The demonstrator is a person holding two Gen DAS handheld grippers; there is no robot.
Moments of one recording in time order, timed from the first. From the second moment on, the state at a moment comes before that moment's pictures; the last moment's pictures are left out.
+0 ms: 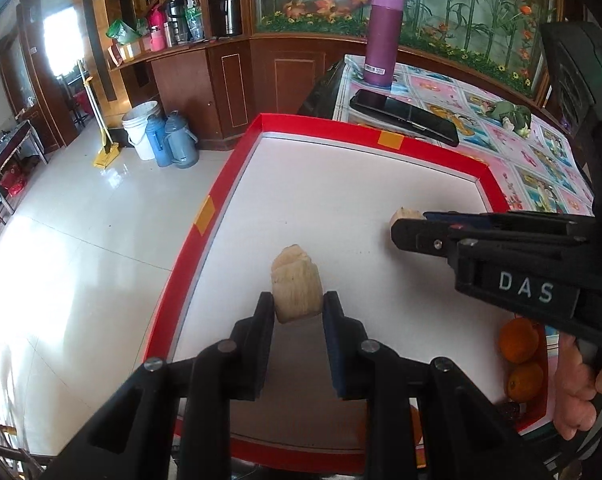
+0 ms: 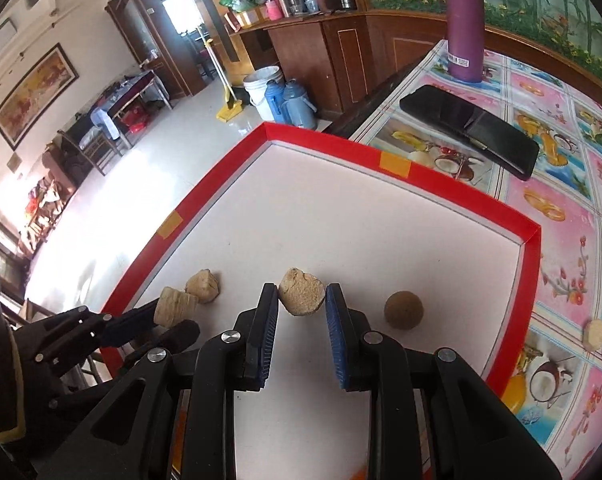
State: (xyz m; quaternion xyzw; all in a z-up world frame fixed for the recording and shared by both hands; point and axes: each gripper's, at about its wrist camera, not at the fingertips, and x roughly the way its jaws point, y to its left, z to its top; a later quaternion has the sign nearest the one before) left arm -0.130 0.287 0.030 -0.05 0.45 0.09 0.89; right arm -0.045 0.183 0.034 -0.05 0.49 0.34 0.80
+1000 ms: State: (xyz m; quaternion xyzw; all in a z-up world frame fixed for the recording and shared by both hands) left arm -0.152 0.203 0.067 -0.02 0.42 0.07 0.91; right arm -0.045 -0.002 0.068 0.09 0.44 0.31 0.84
